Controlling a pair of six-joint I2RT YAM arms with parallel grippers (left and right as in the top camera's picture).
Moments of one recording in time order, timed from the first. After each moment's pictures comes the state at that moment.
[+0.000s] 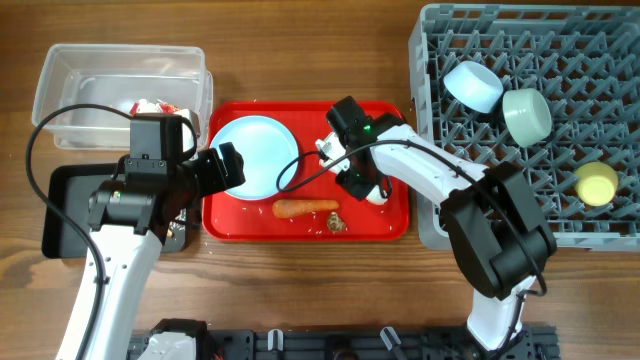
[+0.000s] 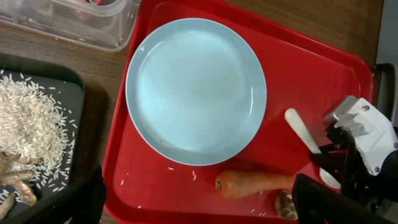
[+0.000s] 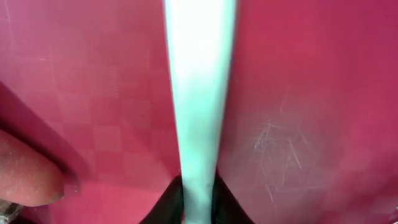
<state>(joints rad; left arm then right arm) -0.09 1.16 0.99 -0.84 0.12 -0.39 0.57 2.00 1.30 -0.80 0.01 -0.31</state>
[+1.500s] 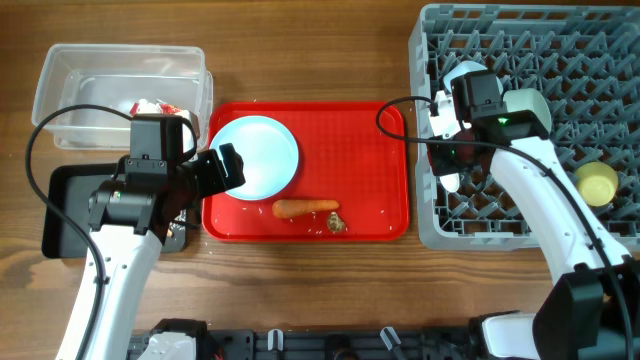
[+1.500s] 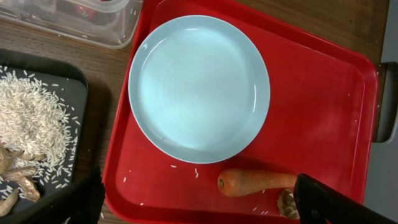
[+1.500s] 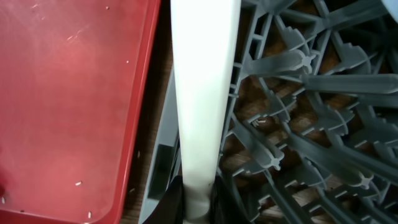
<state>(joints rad) -0.09 1.16 0.99 -0.85 0.12 -0.39 0.16 1.56 1.15 -0.88 0.02 -0.07</state>
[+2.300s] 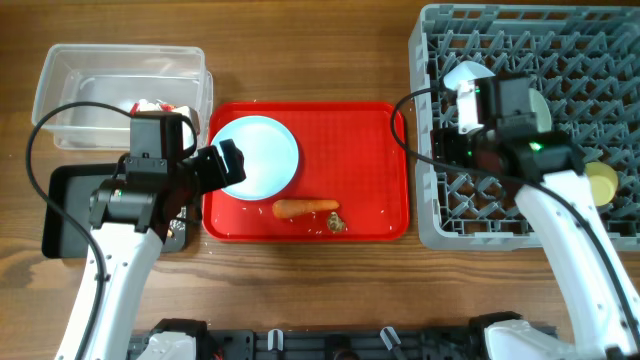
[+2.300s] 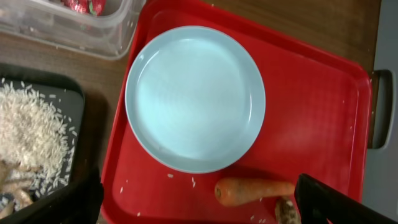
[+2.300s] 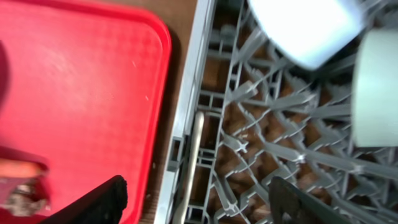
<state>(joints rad) -0.09 1.17 0.99 -0.81 0.12 -0.39 0.16 1.34 1.17 -0.88 0.02 -0.02</state>
